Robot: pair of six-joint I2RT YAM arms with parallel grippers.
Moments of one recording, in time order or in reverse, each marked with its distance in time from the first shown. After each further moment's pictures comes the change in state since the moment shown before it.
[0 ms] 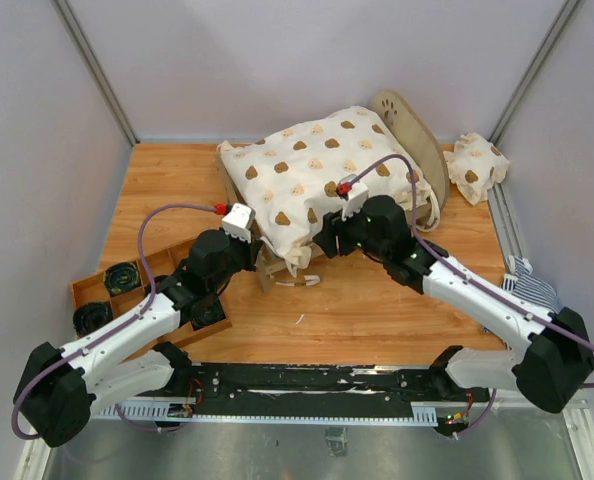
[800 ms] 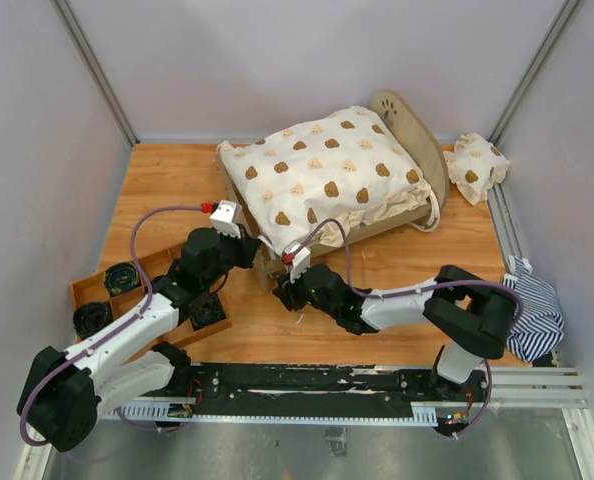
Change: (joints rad) left arm 0.104 0.005 -0.043 0.063 0.118 -0.153; right arm 0.375 0.351 -0.305 0.663 0.193 0.073
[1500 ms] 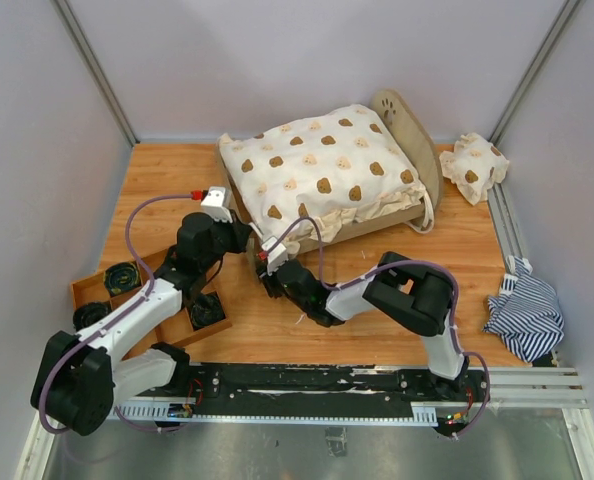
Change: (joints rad) left arm 0.135 0.114 0.057 0.043 0.058 -0.016; right arm -0.005 0.382 0.238 0.193 0.178 -0.141
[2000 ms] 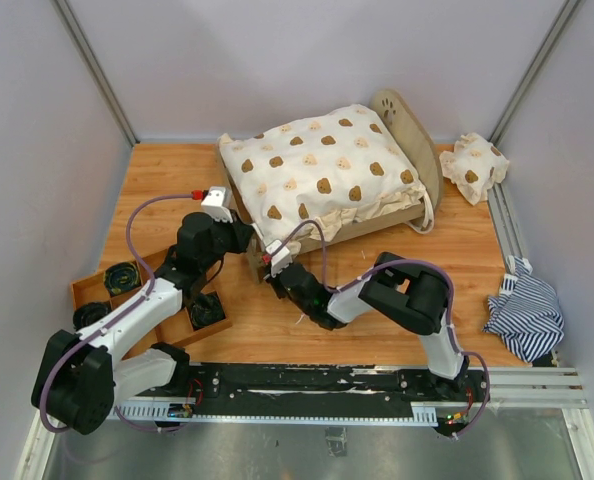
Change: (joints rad) left arm 0.005 0.009 0.000 0.010 0.023 -0.019; right arm 0.000 0.034 -0.027 0.055 0.064 -0.032
